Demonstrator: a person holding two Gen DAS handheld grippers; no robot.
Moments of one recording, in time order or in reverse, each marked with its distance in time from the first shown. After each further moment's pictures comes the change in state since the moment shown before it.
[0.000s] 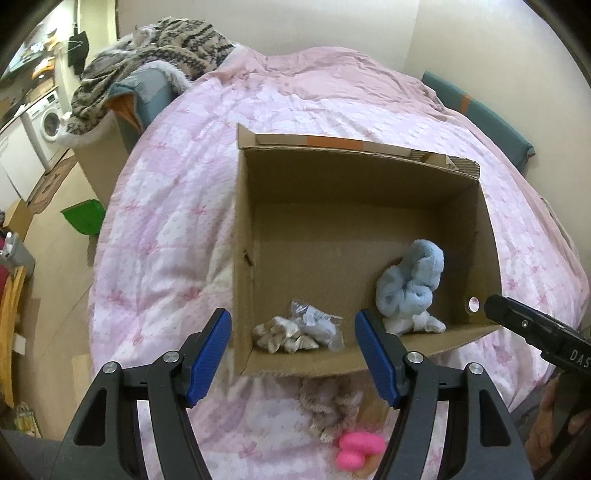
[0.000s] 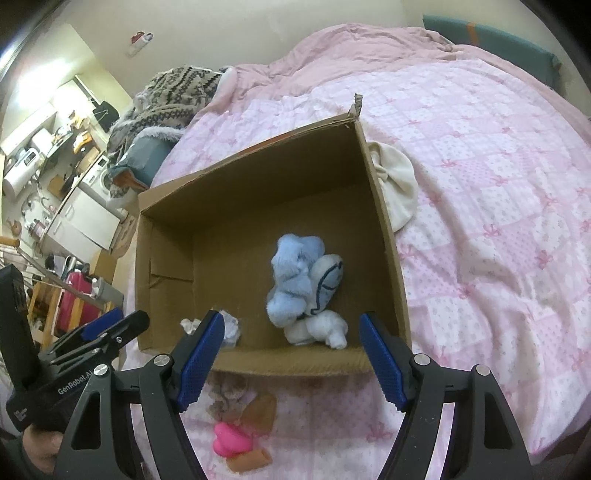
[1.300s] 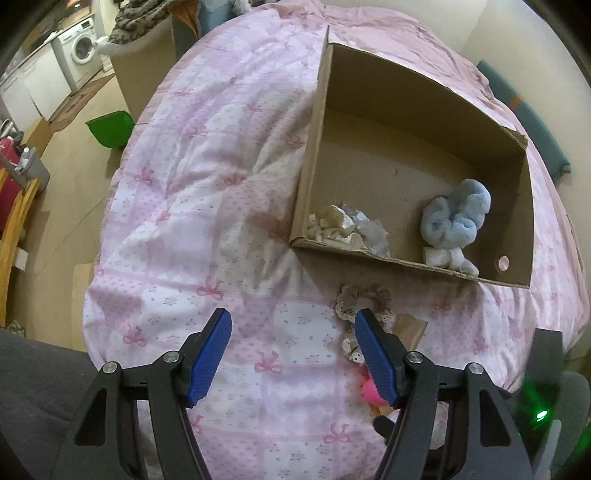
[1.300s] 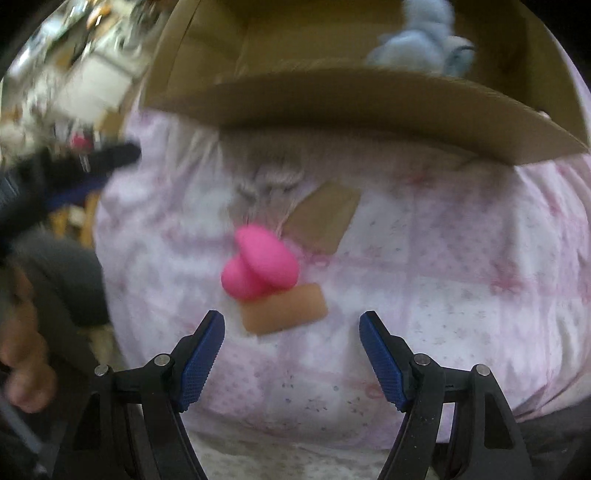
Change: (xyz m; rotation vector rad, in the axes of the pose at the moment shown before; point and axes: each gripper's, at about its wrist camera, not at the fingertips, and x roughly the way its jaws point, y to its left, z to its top) left arm 0.008 0.036 -0.063 -0.198 0.222 0.038; right arm 0.083 0.069 -0.128 -0.291 0.529 -0.033
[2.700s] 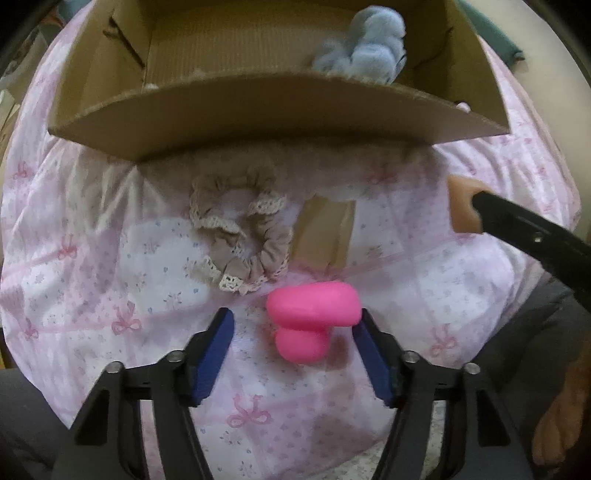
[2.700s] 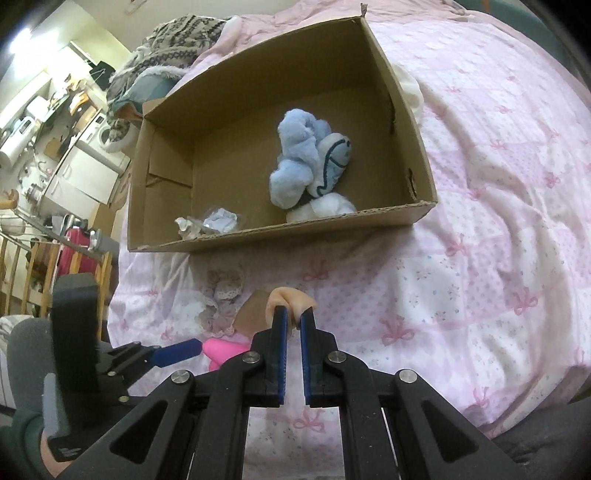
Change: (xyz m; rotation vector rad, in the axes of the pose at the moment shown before) left arm 0.072 -0.089 -0.056 0.293 0.266 -0.107; right arm -0.083 -0.073 -0.009 0.260 -0.325 0.053
